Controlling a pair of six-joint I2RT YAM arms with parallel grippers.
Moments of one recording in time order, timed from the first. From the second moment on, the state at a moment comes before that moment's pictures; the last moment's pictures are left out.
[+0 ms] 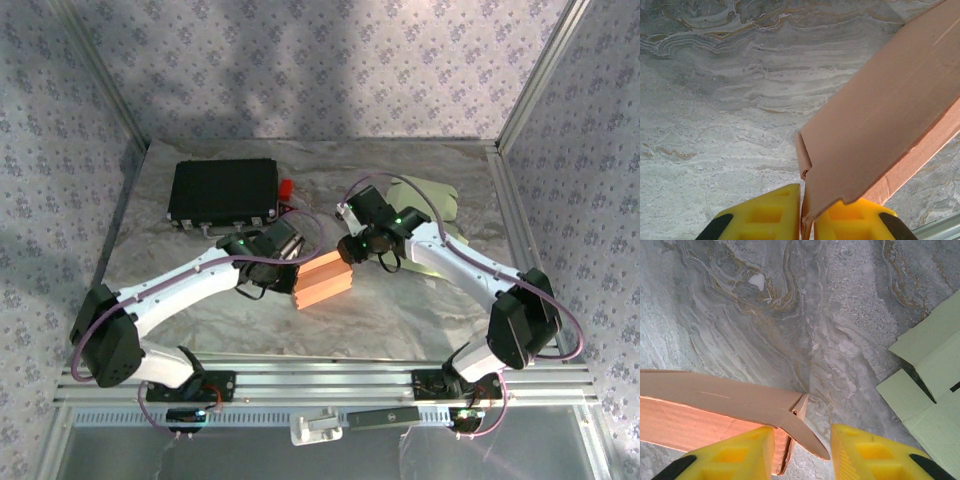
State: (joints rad) left arm -0.85 1.39 1.06 -0.87 -0.05 -0.48; right arm 0.67 1.50 1.21 -0.75 -0.05 0.10
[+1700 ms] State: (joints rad) left arm -0.85 1.35 1.07 -0.87 -0.04 -0.59; right arm 0.80 1.43 1.12 -0.77 0.09 0.26
